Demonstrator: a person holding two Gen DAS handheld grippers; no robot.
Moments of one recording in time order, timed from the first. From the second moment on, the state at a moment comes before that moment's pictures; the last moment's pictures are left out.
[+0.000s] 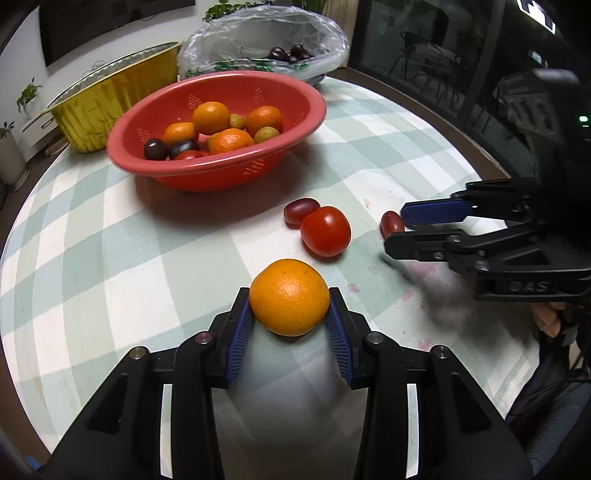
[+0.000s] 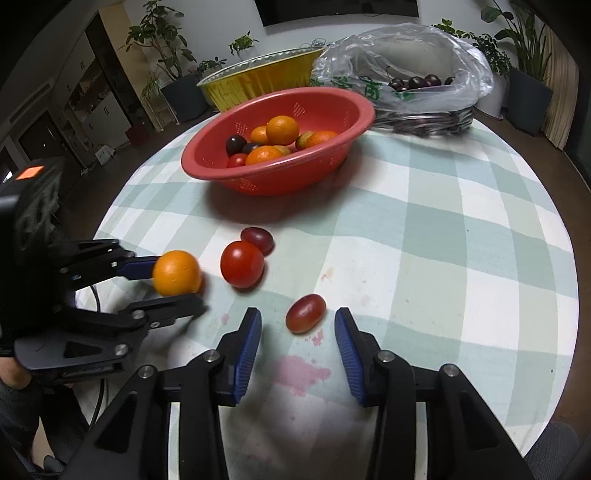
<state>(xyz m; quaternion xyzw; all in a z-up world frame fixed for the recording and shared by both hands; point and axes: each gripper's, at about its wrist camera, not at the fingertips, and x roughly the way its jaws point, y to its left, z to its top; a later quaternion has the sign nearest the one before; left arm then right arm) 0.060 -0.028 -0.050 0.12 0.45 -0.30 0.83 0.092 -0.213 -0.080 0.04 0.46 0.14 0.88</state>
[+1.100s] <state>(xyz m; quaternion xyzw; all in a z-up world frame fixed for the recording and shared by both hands) 0.056 0.021 -0.016 0.06 0.41 -0.26 0.87 0.094 -0.224 -0.057 0.04 0.45 0.10 0.89</state>
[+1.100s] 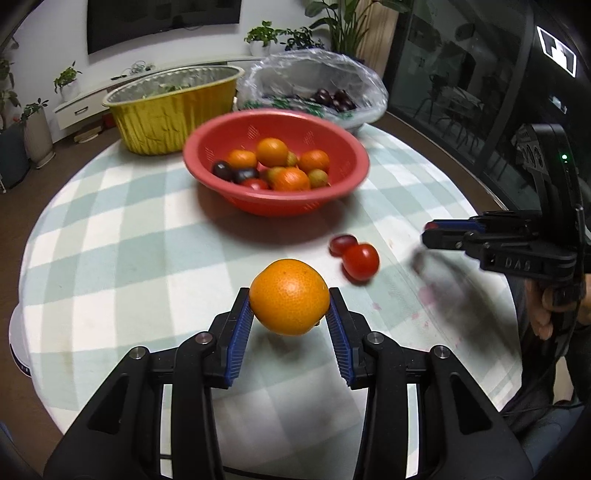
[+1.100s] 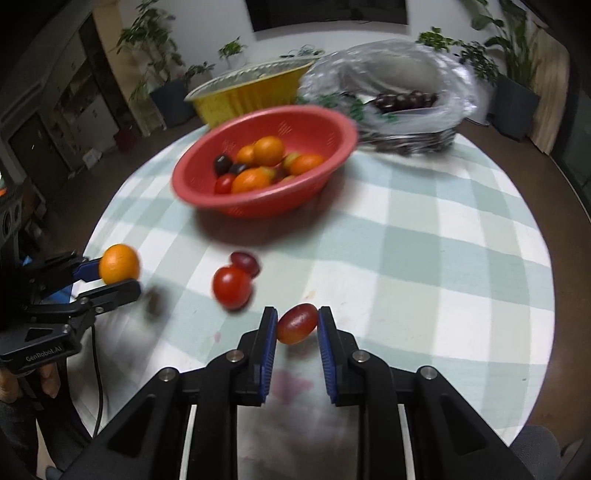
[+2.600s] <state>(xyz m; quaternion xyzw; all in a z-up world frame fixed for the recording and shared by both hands) 0.225 -0.044 -0.021 0.12 0.42 -0.26 0.86 0.266 -0.178 -0.043 -0.04 0.44 0.12 0.89</state>
